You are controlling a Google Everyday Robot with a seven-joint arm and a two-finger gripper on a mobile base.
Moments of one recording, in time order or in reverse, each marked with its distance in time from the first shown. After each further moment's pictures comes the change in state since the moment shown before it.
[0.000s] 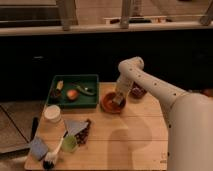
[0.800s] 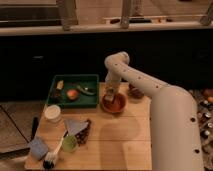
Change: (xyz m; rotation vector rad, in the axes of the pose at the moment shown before) arm -0.023 -0.057 0.005 -0.048 -0.053 -0.234
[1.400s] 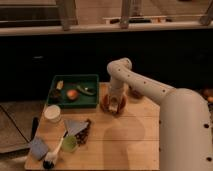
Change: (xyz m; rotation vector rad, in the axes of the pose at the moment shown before) arm -0.062 0.038 0.011 -0.064 -0.130 -0.112
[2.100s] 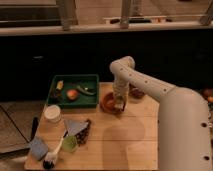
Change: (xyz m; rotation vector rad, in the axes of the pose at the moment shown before) arm 0.047 0.026 -0.012 -0.079 0.085 0.092
